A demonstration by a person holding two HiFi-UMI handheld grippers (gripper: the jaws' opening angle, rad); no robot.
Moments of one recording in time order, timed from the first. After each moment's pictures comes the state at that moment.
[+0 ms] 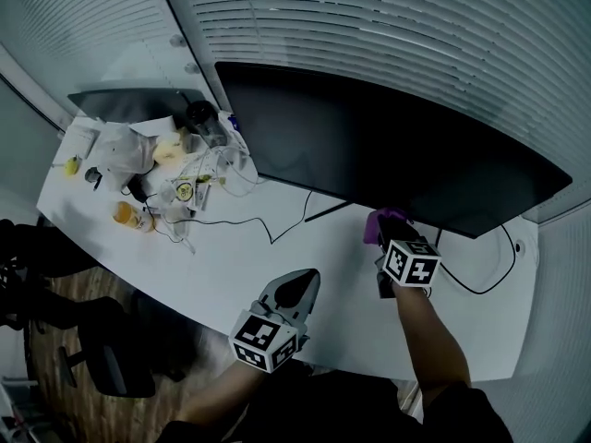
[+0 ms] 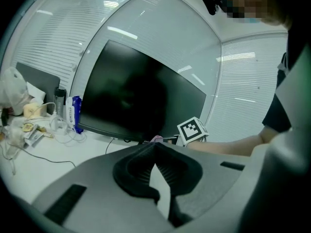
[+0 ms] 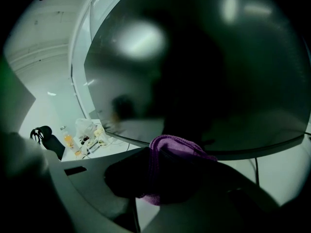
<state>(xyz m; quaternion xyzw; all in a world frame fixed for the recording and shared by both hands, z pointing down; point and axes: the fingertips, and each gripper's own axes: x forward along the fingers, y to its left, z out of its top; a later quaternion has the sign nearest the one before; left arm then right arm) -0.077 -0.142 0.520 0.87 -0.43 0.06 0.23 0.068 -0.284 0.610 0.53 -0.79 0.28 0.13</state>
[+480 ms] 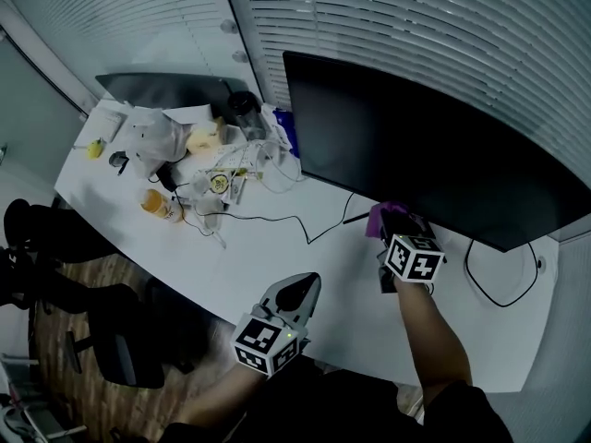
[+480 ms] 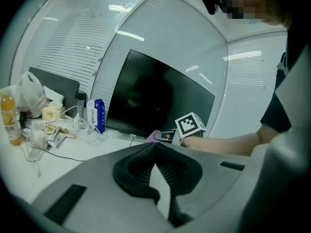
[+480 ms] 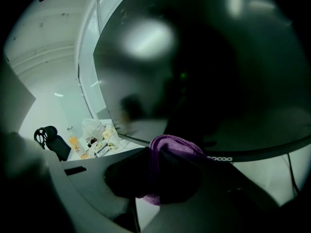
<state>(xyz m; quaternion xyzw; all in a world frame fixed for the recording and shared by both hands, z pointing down) -0.159 -0.135 0.528 0.85 -0.47 0.07 0.23 -0.030 -0.306 0.610 0.50 -0.81 0.27 0.12</state>
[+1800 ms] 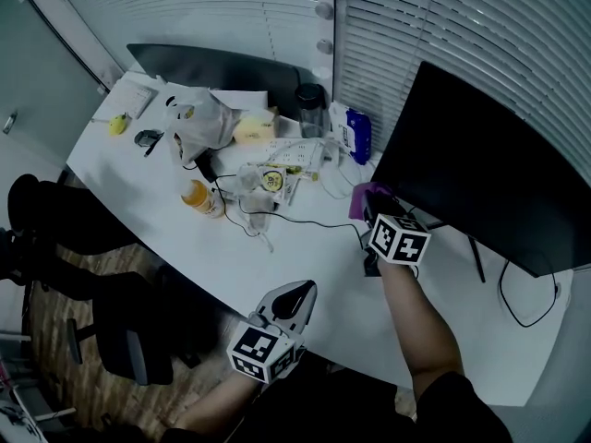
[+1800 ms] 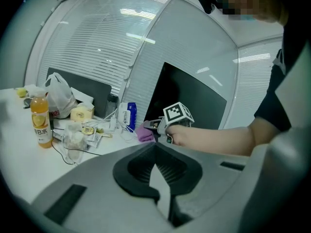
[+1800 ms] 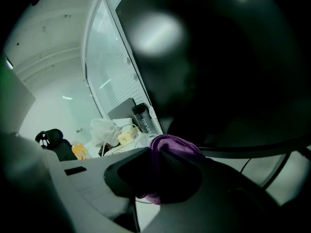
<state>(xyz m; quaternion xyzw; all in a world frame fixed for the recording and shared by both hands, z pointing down) -0.309 -0.123 0.548 0.82 -0.51 0.07 0.25 -0.242 -0.350 0.613 0.44 -0.84 0.29 0.11</state>
